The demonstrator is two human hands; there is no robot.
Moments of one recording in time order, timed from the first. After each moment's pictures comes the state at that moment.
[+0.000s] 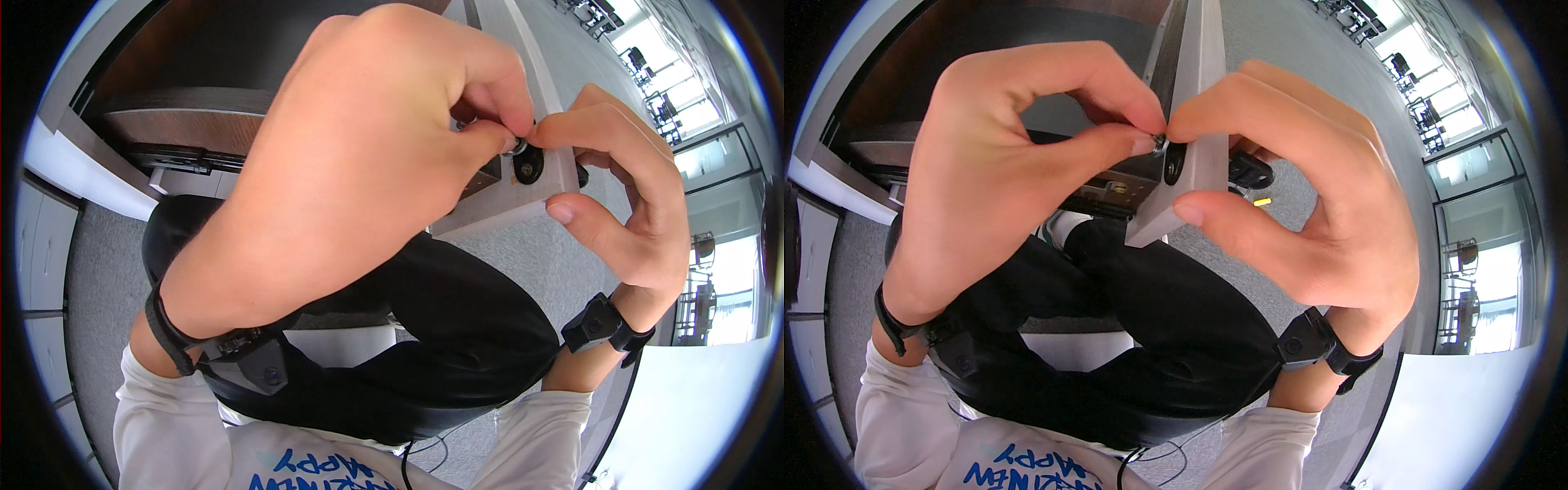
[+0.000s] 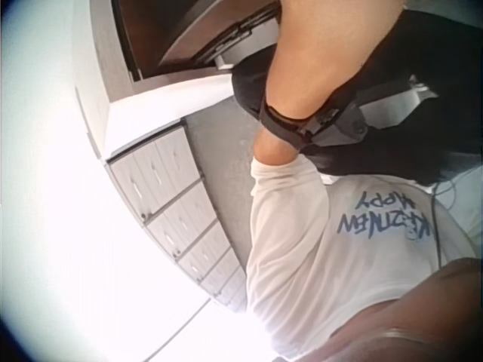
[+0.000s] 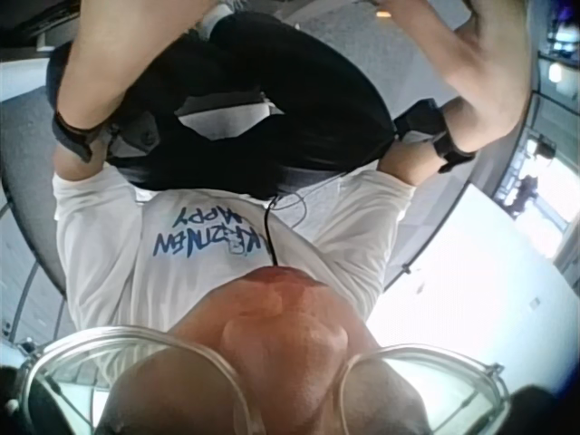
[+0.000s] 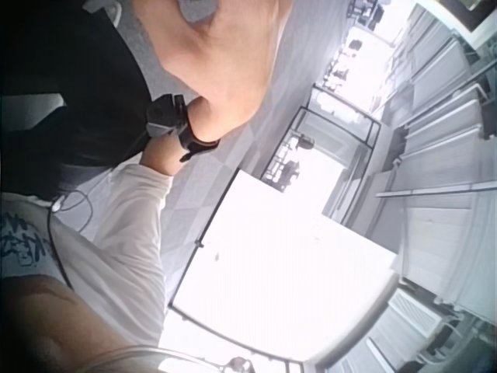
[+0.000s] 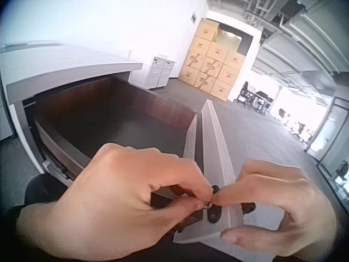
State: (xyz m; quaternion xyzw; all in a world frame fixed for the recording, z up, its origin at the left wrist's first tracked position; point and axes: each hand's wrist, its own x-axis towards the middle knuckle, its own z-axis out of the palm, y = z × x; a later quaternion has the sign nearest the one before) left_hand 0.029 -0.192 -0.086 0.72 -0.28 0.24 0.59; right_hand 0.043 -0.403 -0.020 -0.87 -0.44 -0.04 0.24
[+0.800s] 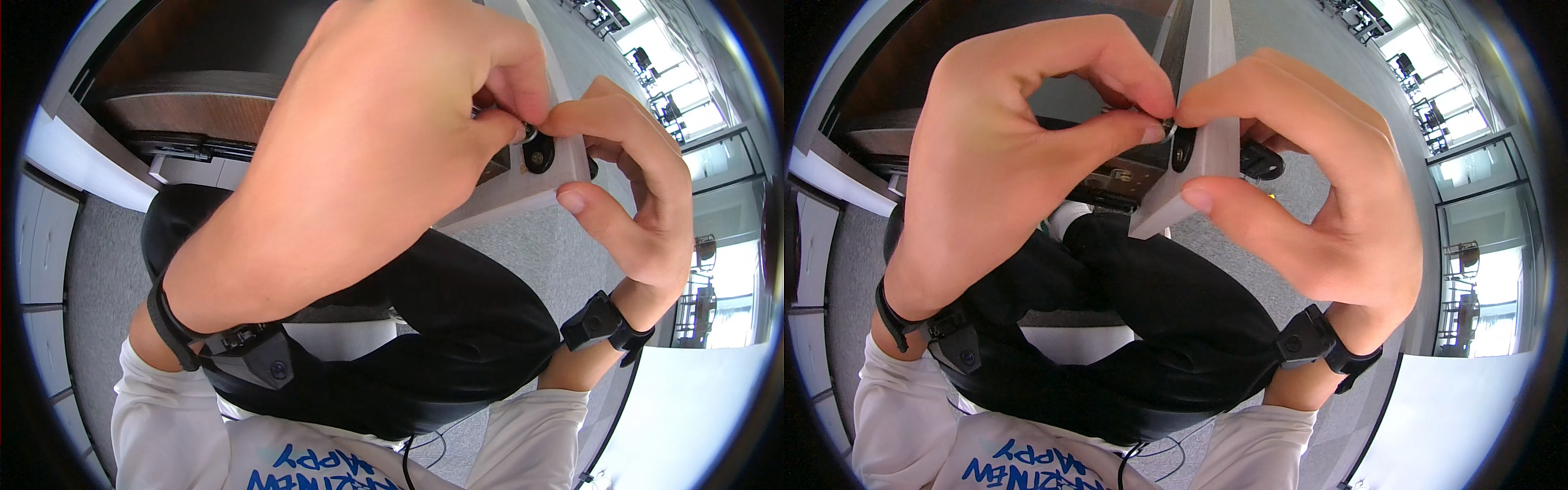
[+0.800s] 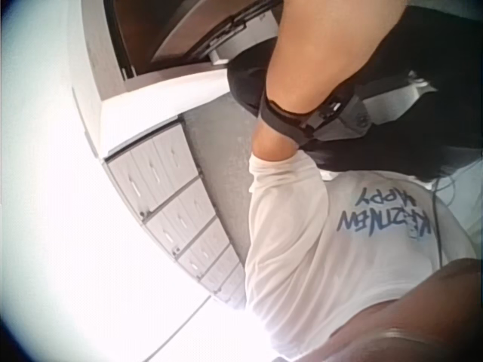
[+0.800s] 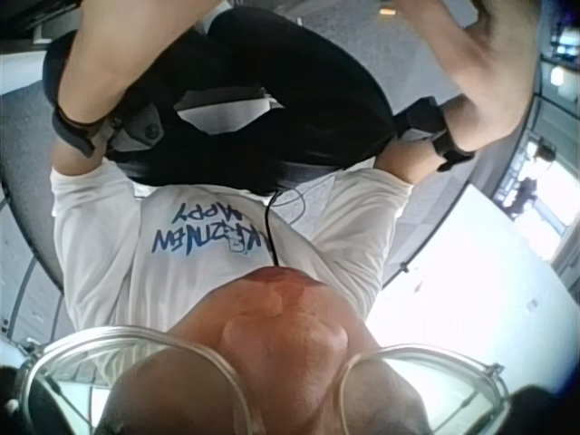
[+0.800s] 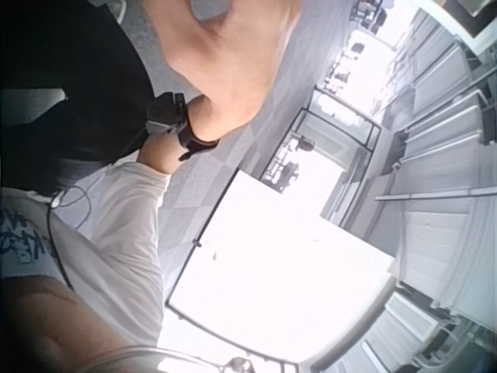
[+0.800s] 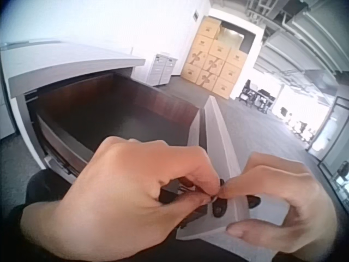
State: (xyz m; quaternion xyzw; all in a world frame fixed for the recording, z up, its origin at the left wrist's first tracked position) left_hand 0.030 -0.182 -0.087 0.75 -0.27 0.18 0.58; right_hand 0.037 -0.399 -0.014 -0.89 -0.40 -0.04 0.23
